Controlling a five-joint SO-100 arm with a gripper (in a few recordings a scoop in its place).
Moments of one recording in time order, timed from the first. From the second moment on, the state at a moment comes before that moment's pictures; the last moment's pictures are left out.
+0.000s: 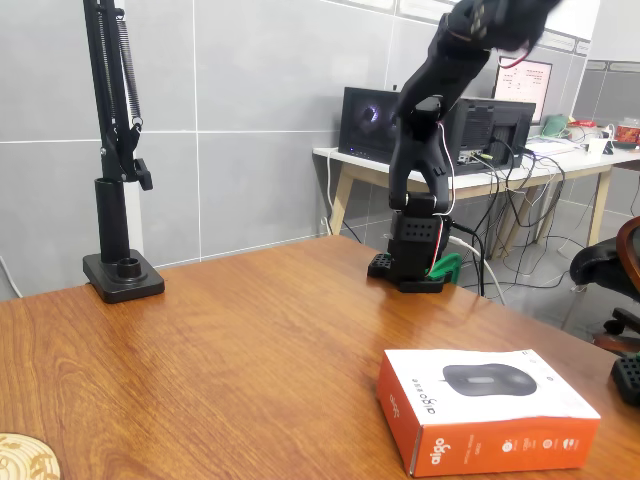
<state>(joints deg) -56.7 128.6 93.0 35.7 12.4</state>
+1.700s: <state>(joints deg) -56.2 68.7 64.4 56.9 10.5</state>
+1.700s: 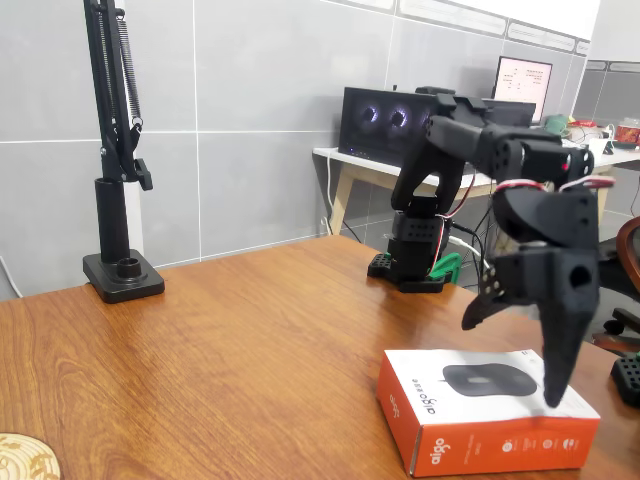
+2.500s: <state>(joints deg) -55.2 60.6 60.9 55.1 13.9</state>
